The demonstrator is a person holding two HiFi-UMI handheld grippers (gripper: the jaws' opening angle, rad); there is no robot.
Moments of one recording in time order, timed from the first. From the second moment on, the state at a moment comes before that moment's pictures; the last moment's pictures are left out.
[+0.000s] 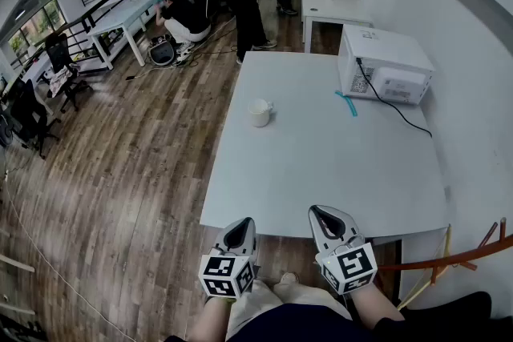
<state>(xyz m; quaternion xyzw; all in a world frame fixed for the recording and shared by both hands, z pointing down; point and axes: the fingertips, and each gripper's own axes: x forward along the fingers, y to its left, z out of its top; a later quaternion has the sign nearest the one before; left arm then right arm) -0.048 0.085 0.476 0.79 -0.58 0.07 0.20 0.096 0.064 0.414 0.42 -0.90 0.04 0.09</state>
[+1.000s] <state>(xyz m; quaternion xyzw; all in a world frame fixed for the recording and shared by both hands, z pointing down) -0.029 0.093 0.473 0.77 -0.60 0.05 0.19 0.089 0.069 0.412 0.38 -0.92 0.03 0.07</state>
